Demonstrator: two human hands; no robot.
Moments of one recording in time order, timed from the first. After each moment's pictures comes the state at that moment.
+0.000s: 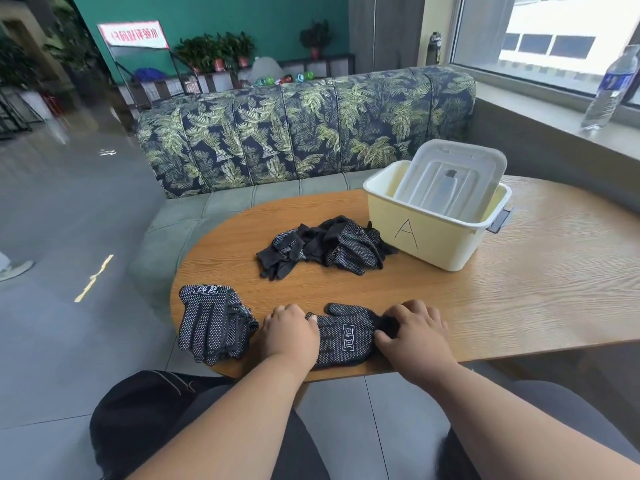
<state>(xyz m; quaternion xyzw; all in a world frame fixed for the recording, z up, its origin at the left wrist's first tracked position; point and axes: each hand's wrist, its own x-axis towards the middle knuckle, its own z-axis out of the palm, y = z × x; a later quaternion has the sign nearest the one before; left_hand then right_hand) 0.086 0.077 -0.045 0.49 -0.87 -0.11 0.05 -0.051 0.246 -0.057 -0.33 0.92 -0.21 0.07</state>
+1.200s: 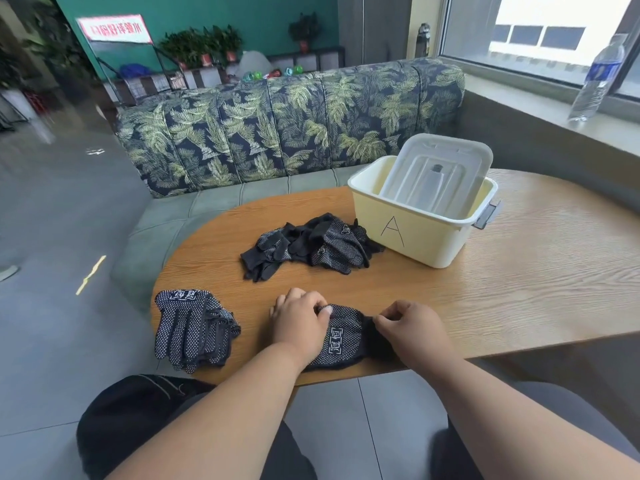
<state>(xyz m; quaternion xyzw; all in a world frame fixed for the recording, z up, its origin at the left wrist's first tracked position) 0.045 0.082 -0.057 0.38 -0.90 -0.16 0.14 -0.074 0.254 -0.043 -0.22 0.88 -0.39 0.18</state>
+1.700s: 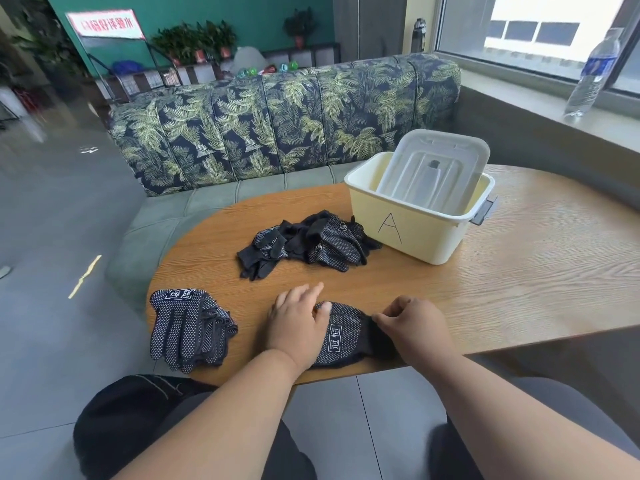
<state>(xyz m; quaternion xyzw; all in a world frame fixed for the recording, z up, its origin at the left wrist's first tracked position) 0.055 0.081 -0.060 0.32 -0.92 -0.17 0.14 -0.081 0.252 -0.047 -0.21 0.90 -0.34 0.13</state>
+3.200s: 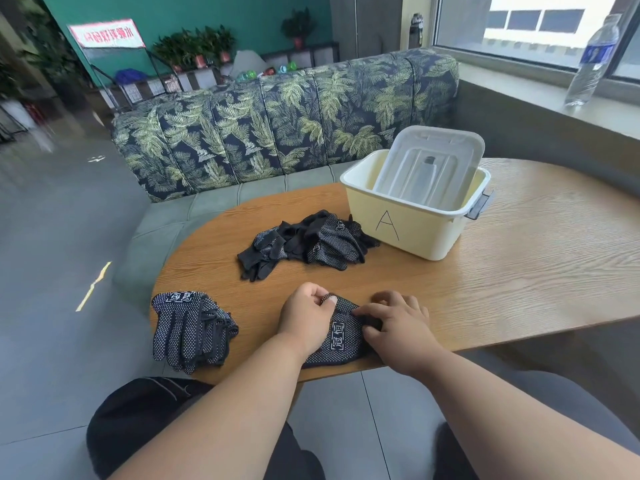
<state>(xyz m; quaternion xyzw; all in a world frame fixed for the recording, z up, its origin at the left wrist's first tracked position) 0.032 0.097 -0.040 0.42 -0.79 -0.43 0.15 -0.073 0.253 -0.063 -0.39 0.88 -0.24 0.12</state>
